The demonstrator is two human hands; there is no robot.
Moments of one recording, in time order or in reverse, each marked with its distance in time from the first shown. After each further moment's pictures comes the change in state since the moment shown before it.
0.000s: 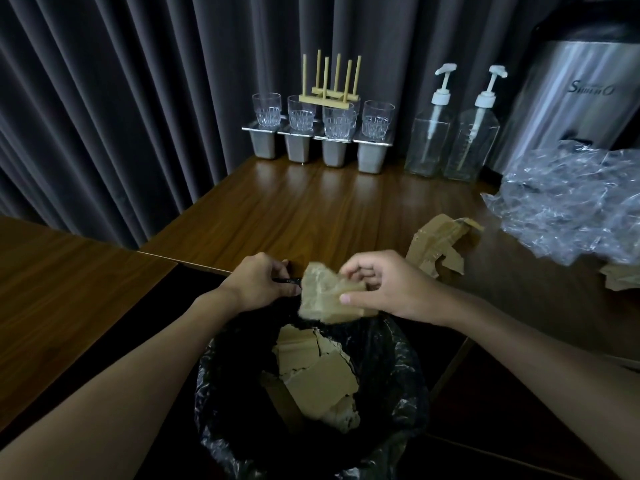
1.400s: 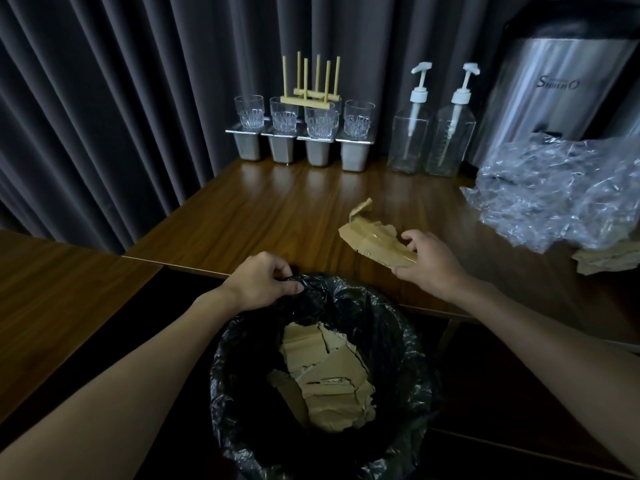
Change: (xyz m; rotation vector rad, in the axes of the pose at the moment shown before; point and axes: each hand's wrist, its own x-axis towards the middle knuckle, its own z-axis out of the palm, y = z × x) left_hand -0.001 0.024 0.012 0.014 -0.012 0.069; right_hand -0.020 0.084 -0.063 -0.634 0.434 0.420
